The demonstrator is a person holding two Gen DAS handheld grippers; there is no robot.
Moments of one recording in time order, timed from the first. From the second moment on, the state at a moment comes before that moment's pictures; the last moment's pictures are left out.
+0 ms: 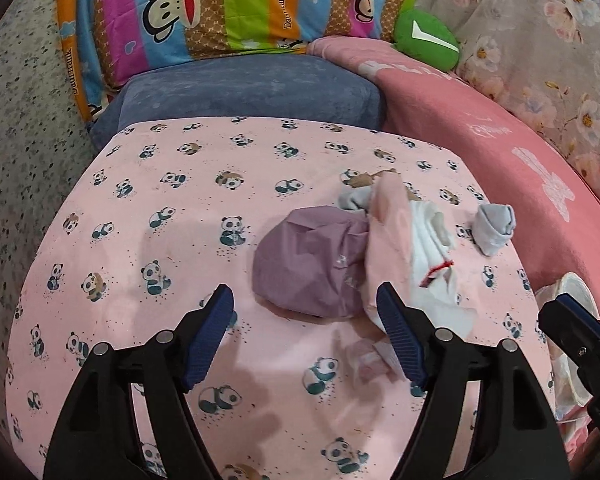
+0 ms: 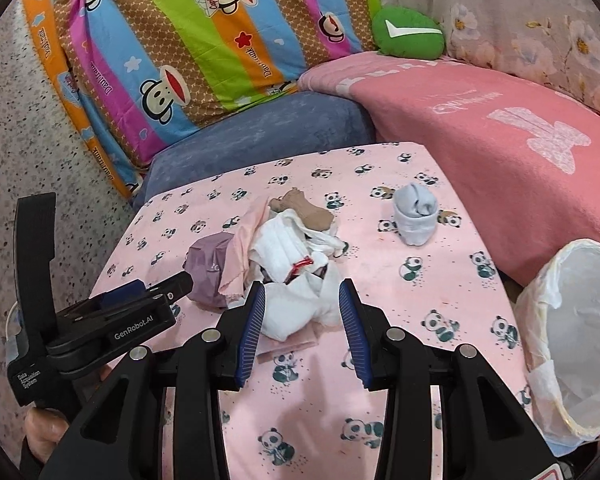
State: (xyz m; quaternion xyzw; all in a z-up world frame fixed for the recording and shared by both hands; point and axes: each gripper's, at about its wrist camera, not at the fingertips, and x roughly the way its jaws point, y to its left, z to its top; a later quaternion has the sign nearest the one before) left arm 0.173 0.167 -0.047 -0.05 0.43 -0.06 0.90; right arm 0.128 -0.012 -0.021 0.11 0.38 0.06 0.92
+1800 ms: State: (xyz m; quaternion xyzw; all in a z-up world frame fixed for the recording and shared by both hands) left arm 0.226 0.178 -0.080 -0.08 0.45 -0.12 0.88; right arm 0.188 0.012 -0.048 0.14 0.39 0.07 0.91
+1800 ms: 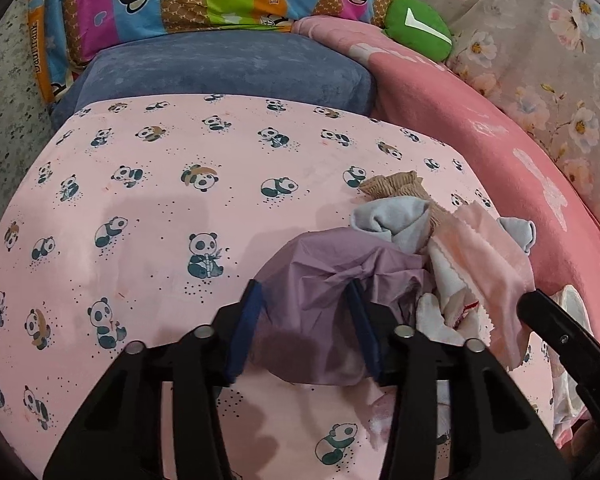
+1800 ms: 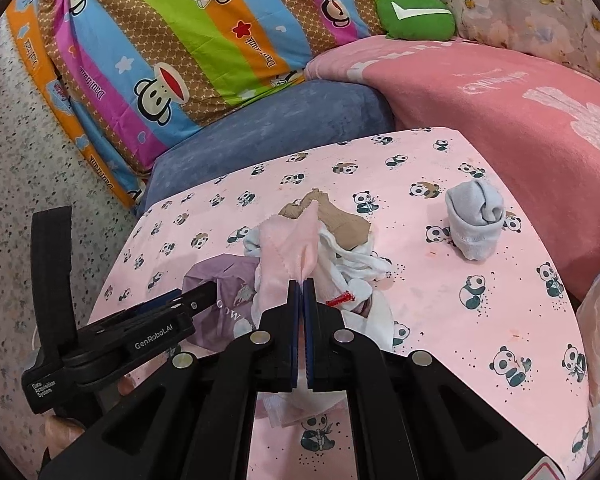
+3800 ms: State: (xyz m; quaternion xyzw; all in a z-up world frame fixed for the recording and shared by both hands) left arm 0.083 -0.145 0.058 0.05 0.37 -0.37 0.85; right arm -0.027 -0.301 0.017 0.28 0.27 -0.10 0.92
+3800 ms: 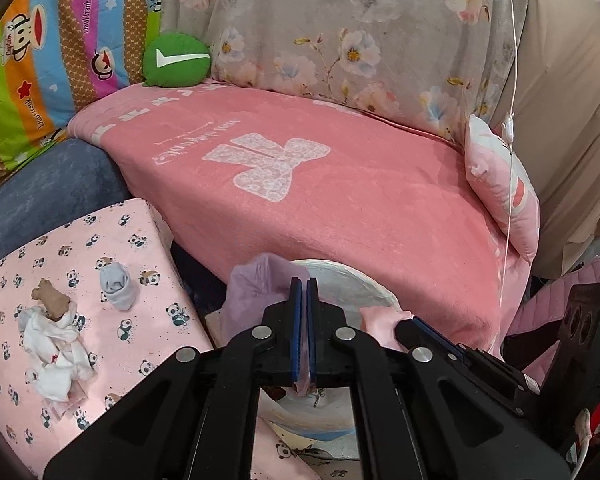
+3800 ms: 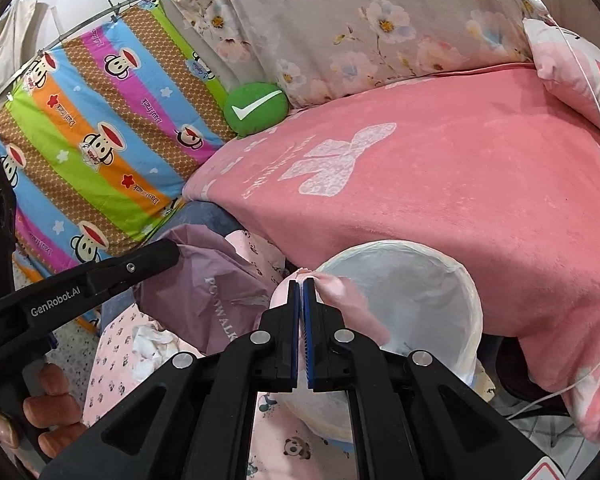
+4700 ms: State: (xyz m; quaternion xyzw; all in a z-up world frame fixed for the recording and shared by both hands) left arm 0.079 -0.125 0.052 0.06 0.34 -0.28 0.89; right arm -0.023 -0.284 0.022 0.23 0.27 -0.10 0.93
